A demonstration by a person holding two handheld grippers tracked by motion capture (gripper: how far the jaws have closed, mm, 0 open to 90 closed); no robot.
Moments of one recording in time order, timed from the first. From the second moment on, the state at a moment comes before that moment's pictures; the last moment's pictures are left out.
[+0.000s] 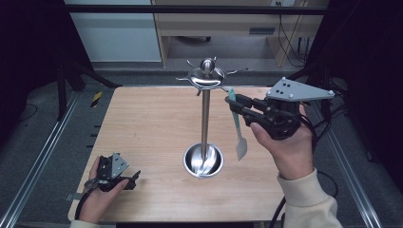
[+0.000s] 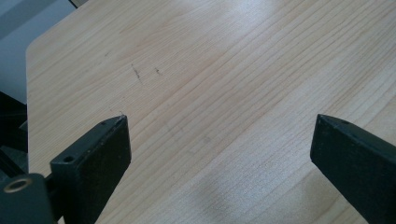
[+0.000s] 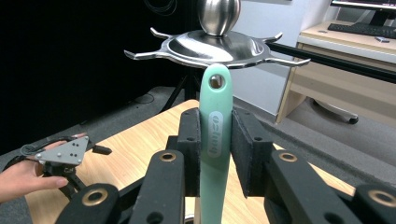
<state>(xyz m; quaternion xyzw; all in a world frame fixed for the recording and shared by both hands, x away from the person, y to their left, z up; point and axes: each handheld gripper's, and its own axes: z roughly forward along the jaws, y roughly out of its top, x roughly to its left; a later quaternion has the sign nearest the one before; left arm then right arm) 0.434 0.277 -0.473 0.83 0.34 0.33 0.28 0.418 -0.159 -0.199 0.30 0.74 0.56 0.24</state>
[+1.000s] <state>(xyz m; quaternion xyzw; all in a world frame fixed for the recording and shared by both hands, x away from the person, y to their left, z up) 0.434 0.276 -0.473 0.83 0.34 0.33 0.28 0.430 -0.148 -0.204 0.31 0.73 0.56 0.24</state>
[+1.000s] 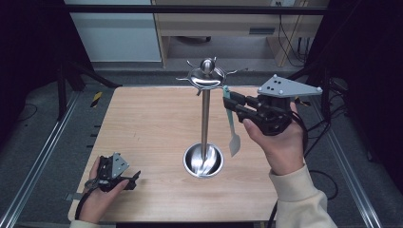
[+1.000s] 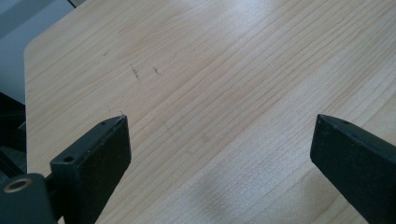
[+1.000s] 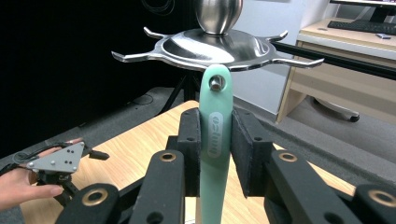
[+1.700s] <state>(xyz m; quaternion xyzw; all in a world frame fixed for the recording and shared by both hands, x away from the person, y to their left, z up) 0.434 0.276 -0.473 0.83 0.34 0.33 0.28 0.432 -0.145 -0.207 0.31 0.73 0.56 0.24</state>
